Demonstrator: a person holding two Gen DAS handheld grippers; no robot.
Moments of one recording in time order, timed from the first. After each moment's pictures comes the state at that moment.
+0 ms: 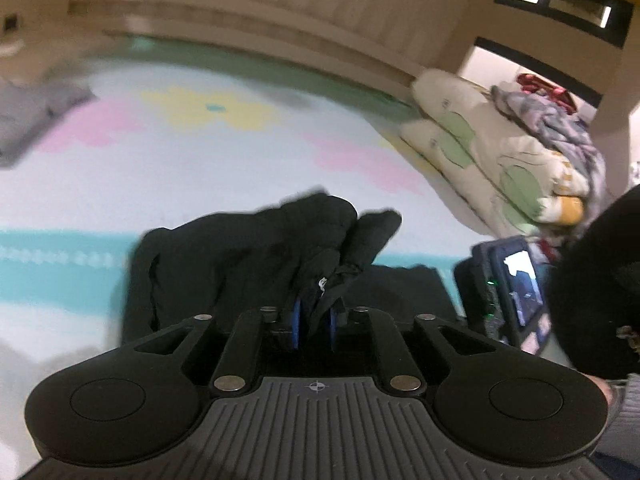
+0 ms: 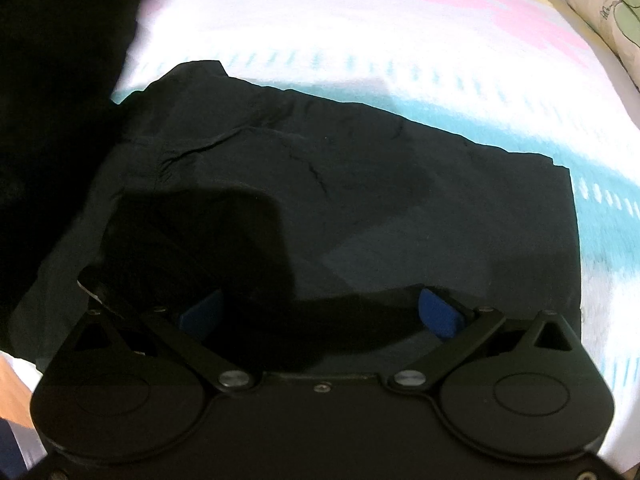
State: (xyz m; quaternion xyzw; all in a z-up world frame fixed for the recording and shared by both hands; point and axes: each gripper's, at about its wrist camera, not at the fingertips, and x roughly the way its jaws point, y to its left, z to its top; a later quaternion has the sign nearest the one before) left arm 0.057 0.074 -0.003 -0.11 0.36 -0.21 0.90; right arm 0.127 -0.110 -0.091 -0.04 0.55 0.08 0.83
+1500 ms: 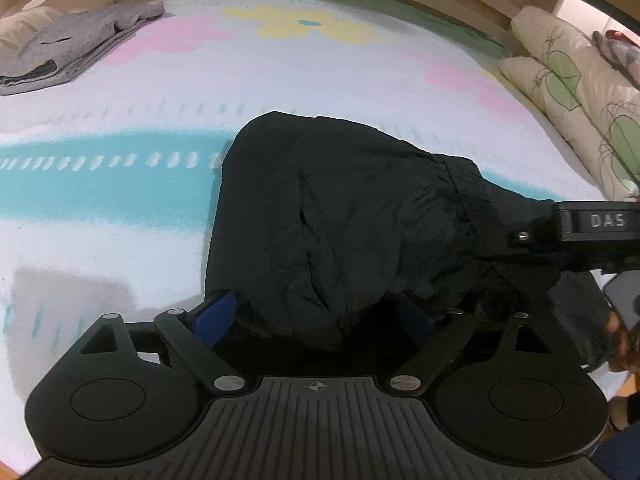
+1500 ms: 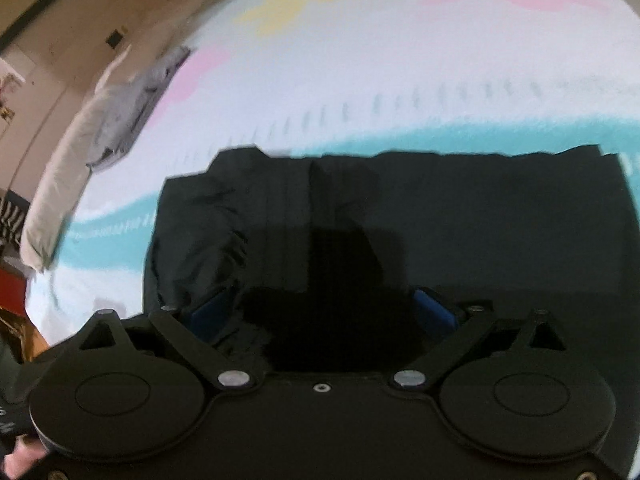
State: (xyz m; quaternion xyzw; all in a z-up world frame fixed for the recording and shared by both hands) left arm 0.088 0.094 -0.082 -0.07 0.46 -0.09 0.88; right arm 0.139 -0.154 -0.076 0.15 0.52 0.17 0.82
